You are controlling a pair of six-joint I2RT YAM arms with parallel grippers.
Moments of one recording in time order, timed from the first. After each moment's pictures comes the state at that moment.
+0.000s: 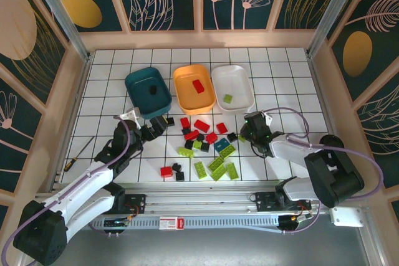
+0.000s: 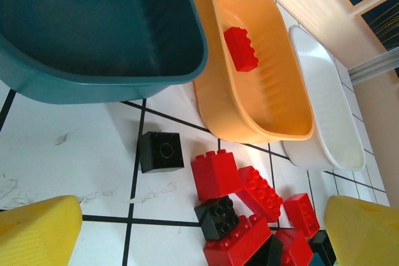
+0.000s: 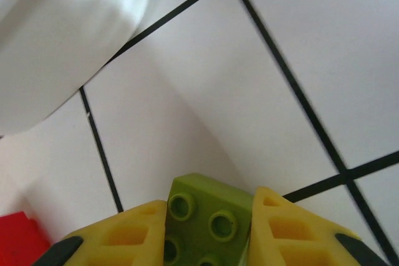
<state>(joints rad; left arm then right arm) -0.45 0.86 0.33 0.07 0.02 -0.84 0.48 1.31 0.45 -0.04 0.23 0.89</state>
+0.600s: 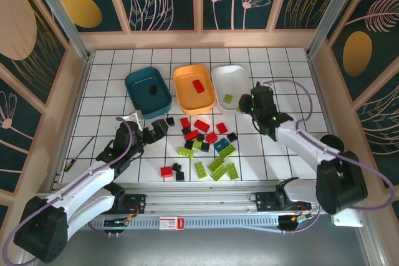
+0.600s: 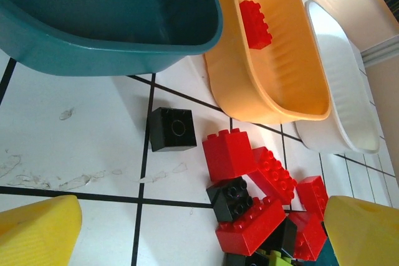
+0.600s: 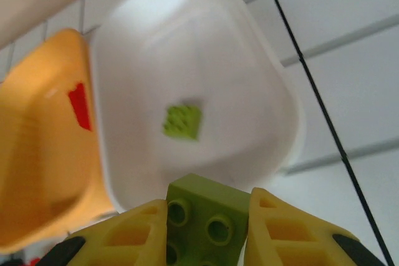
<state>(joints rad) -0.45 0.89 0.30 0.07 0.05 -0.84 0.43 1.30 0.78 -0.09 0.16 0.64</state>
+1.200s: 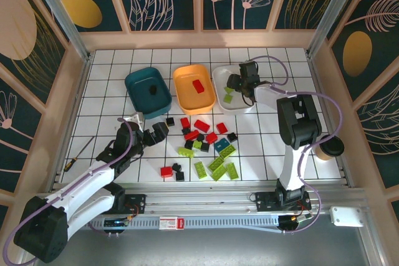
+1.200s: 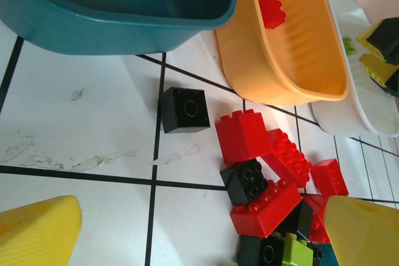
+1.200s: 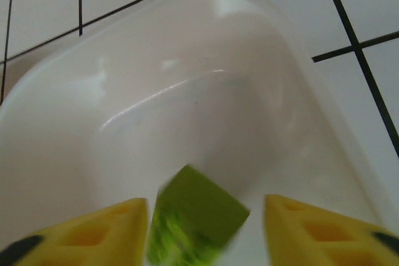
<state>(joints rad) -0.45 0.89 0.30 0.02 0.07 -0.81 0.31 1.96 1.27 -0.06 0.04 0.52</state>
